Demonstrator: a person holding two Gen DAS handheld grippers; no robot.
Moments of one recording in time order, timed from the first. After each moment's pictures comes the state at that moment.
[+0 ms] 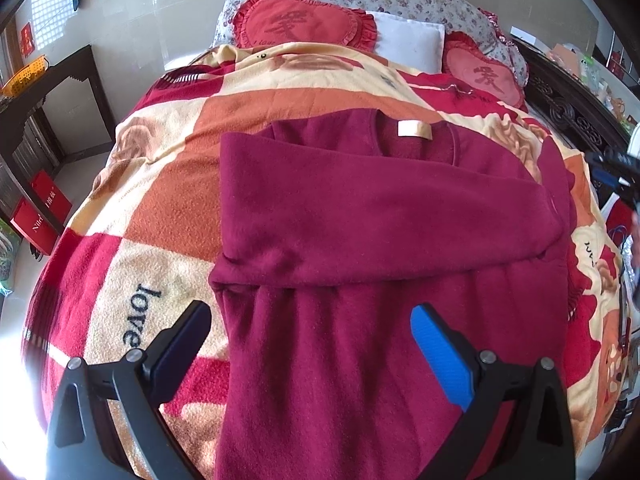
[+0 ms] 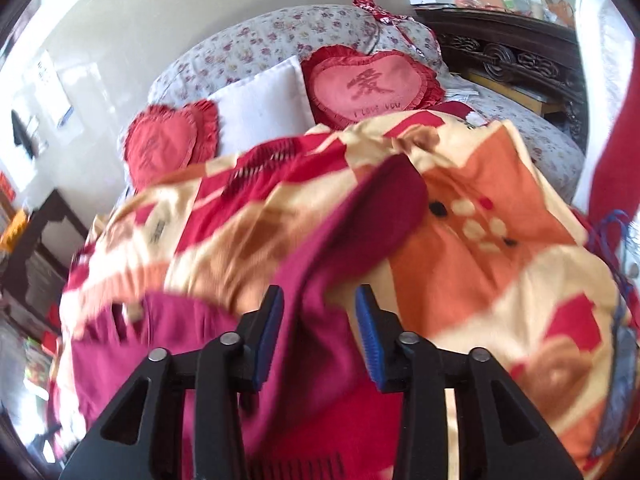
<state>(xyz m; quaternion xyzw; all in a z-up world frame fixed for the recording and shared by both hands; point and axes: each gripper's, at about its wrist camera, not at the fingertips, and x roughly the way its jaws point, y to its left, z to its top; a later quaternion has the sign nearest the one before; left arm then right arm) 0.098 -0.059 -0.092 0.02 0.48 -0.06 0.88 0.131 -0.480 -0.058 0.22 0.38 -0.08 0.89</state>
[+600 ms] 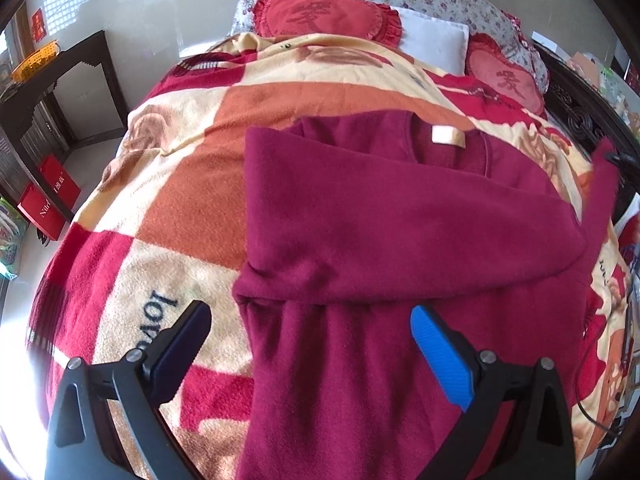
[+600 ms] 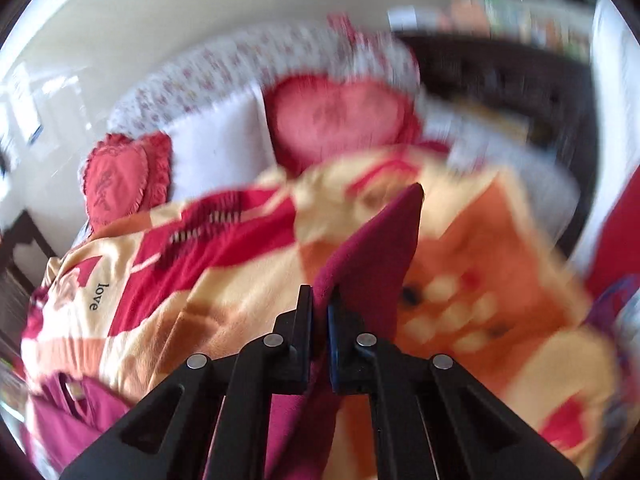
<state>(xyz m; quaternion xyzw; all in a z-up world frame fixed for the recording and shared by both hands) 0.120 -0.038 -0.096 0.00 0.49 -0.04 0.87 0.178 -0.544 -0.055 0.17 0.33 -0.13 0.92</state>
